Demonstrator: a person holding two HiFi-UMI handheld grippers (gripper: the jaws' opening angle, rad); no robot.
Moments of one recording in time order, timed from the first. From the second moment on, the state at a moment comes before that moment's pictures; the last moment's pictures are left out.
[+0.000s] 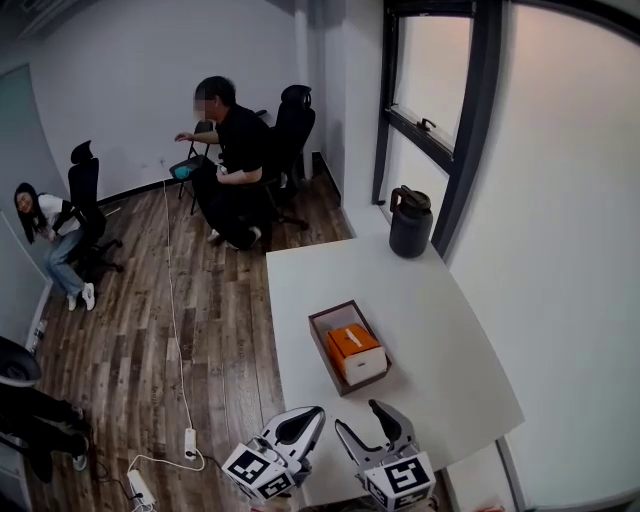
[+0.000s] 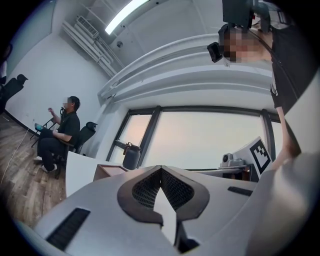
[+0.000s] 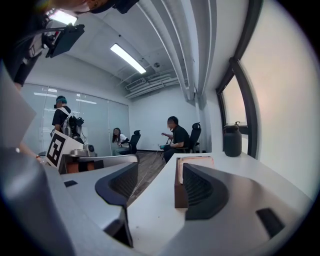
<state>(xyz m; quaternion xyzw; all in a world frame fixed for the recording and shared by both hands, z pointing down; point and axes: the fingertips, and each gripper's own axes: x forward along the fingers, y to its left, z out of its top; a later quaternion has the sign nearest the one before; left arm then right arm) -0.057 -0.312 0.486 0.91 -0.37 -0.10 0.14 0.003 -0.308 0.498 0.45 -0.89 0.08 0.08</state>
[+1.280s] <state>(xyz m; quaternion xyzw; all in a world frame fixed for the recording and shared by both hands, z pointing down) -0.067 -0.377 0.543 0.88 -0.42 -0.10 0.17 0.026 -0.440 0.563 0.50 -0.83 0.13 0.20</state>
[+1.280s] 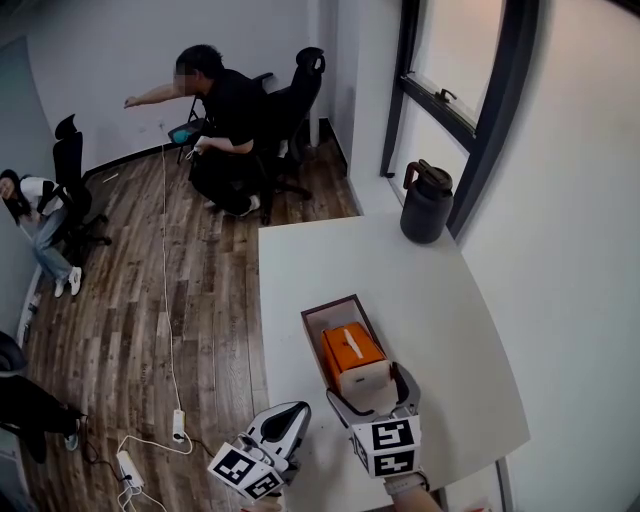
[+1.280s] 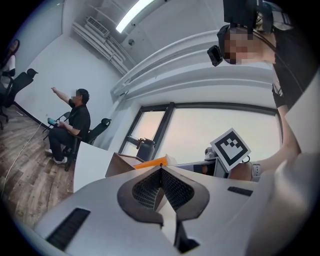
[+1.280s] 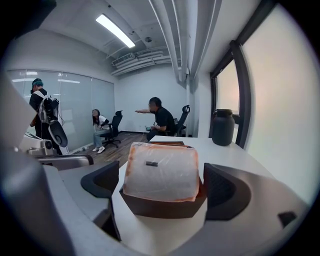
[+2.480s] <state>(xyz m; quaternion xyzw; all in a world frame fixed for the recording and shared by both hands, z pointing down) -0.080 -0.376 0.557 0.87 -0.44 -0.10 0.18 0.027 -0.449 0.571 0.52 -0.82 0.12 0.18</state>
